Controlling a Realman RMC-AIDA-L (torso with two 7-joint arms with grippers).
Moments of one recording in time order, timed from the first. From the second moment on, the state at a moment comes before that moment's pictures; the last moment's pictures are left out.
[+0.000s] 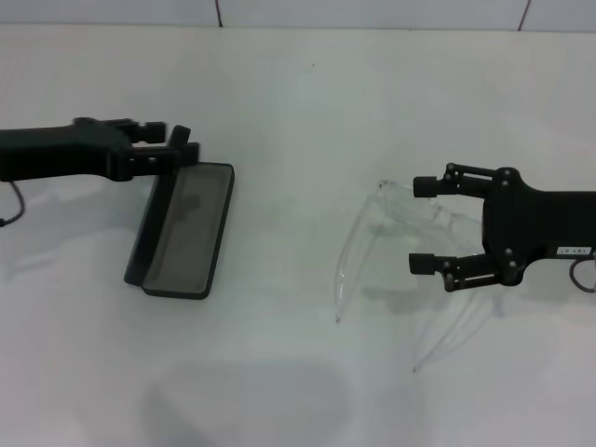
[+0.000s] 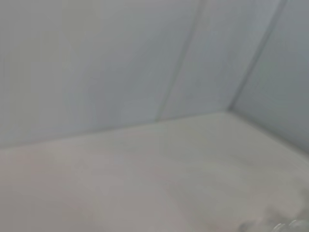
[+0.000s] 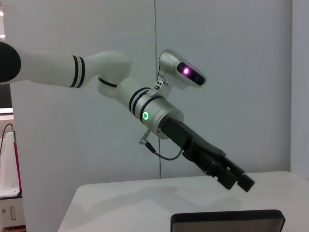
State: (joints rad) left arm -0.40 -2.01 0.88 0.98 1.91 1.46 -1.88; right arm 0.56 1.90 -1.41 -0.45 -1.28 -1.57 0.99
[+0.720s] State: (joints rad) left arm -0.42 -2.08 0.85 1.06 2.25 1.41 -2.05; right arm 0.56 1.91 -1.41 -0.49 -1.31 -1.57 0.99
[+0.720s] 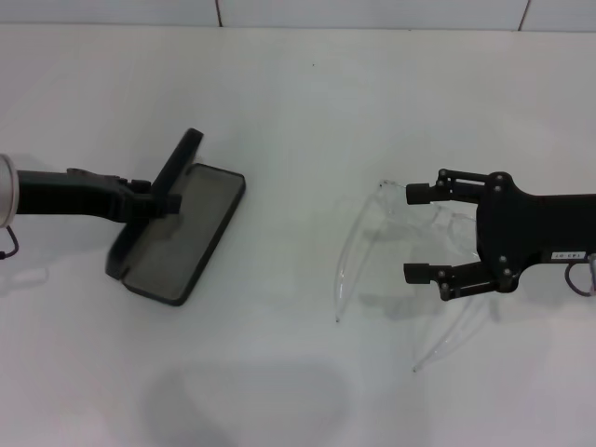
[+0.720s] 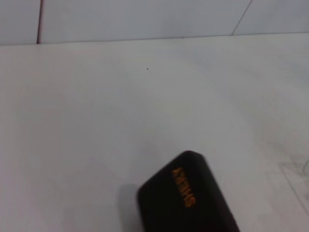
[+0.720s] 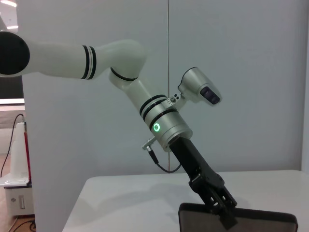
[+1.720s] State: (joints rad) left arm -0.65 -2.09 0.89 0.94 2.20 1.30 -1.59; right arm 0.50 1.98 -1.41 -0.52 -1.47 -1.69 0.80
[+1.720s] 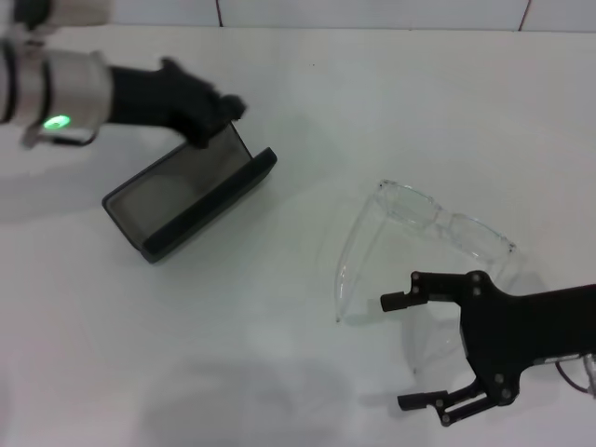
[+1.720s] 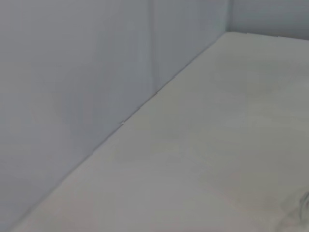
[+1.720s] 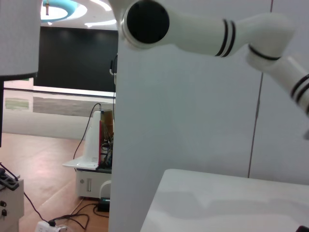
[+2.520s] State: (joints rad) left arm -0.76 -2.02 0.99 0.98 2.47 1.37 -2.08; right arm 0.47 1.97 -1.41 -0.53 -1.49 -1.66 0.77
